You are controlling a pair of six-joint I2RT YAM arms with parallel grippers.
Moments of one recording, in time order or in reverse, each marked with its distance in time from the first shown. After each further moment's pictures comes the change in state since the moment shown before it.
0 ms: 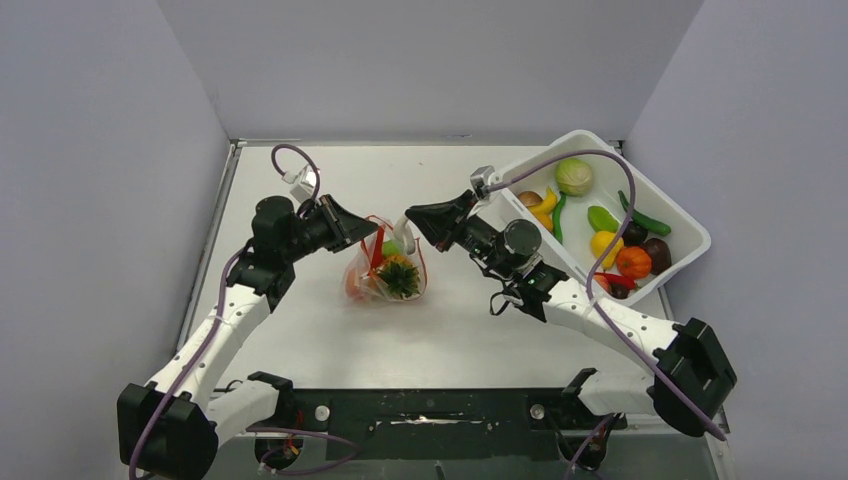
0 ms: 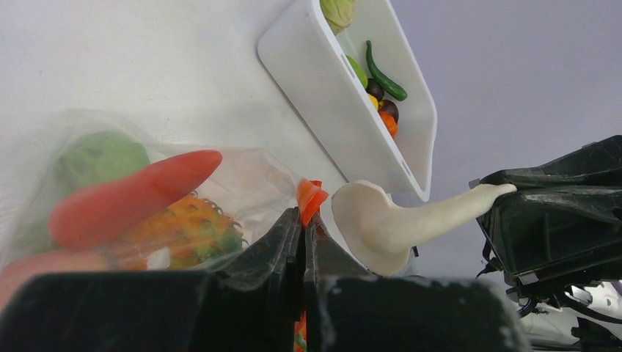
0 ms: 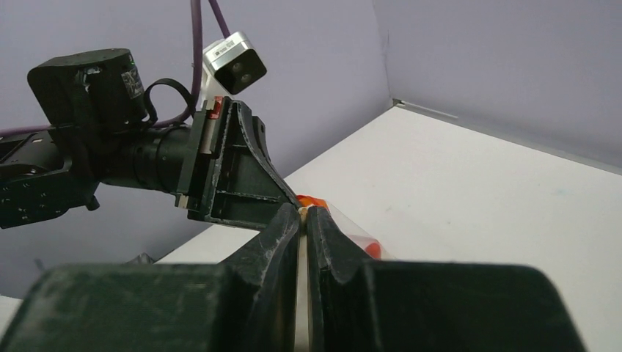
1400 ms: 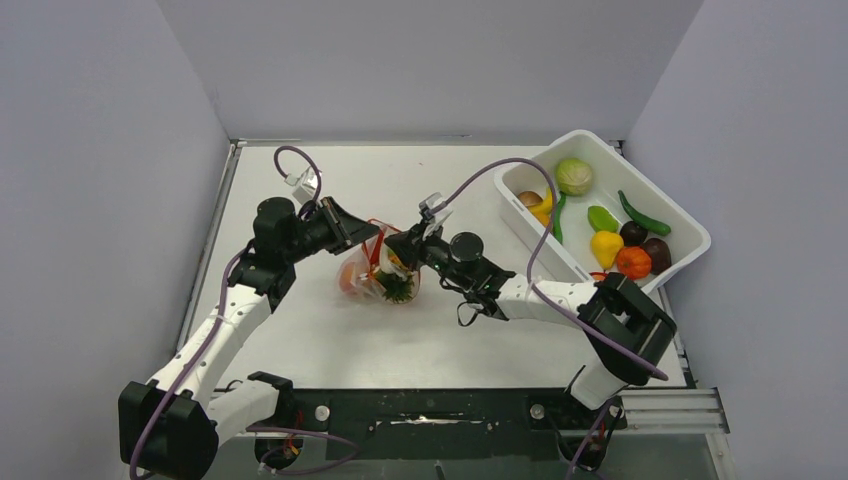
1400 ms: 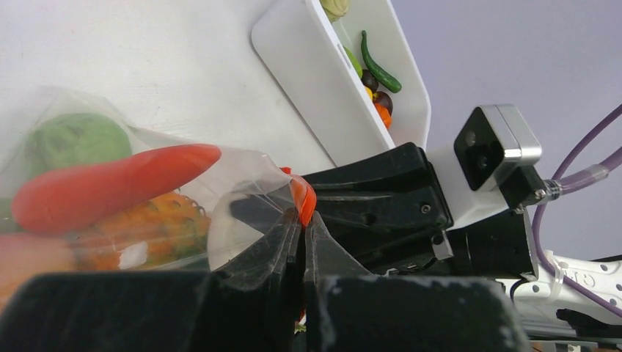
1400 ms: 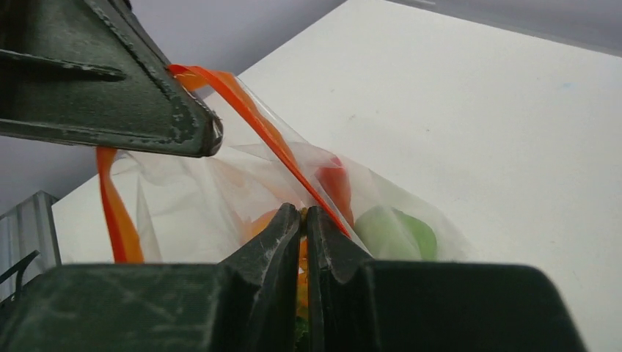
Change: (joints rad) left arm 0.000 0.006 -0.012 0.009 0.027 -0.021; right arm 0.095 0.333 -0.024 0.138 0.101 -0.107
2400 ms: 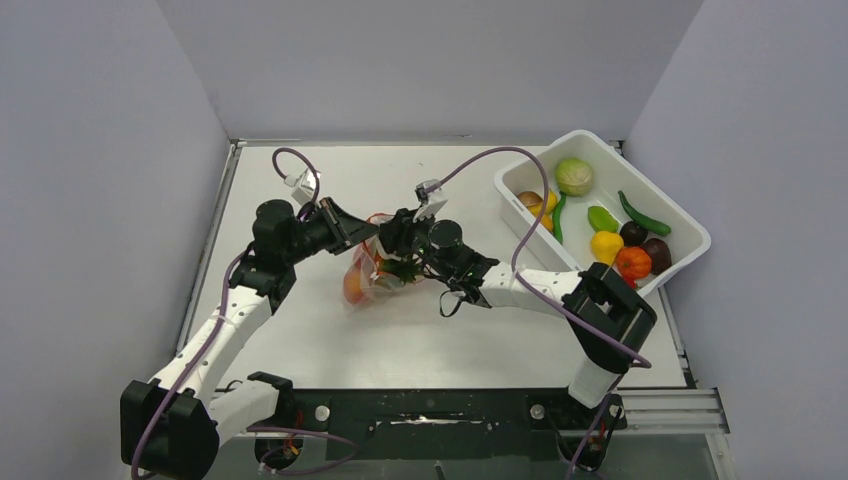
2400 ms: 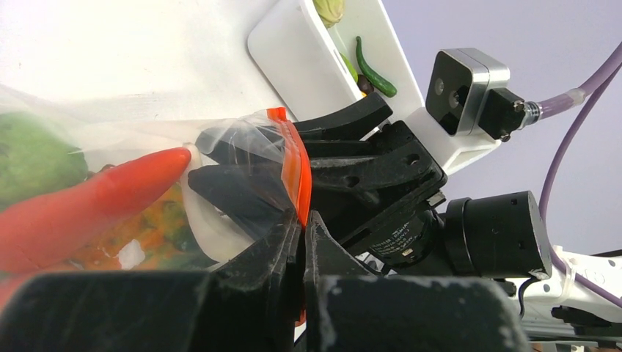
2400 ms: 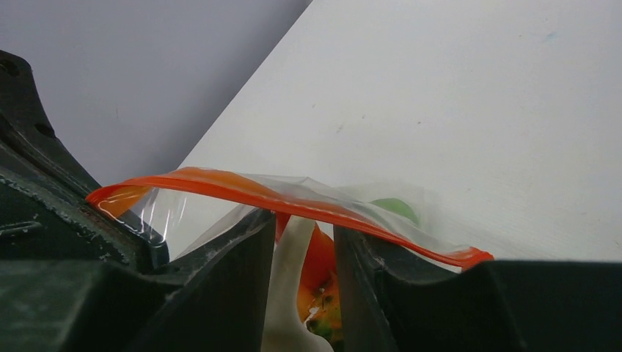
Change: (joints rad) left arm 0.008 0.001 -0.031 0.060 0.011 -0.013; right arm 0.016 0.118 0.185 -0.141 0.208 0.227
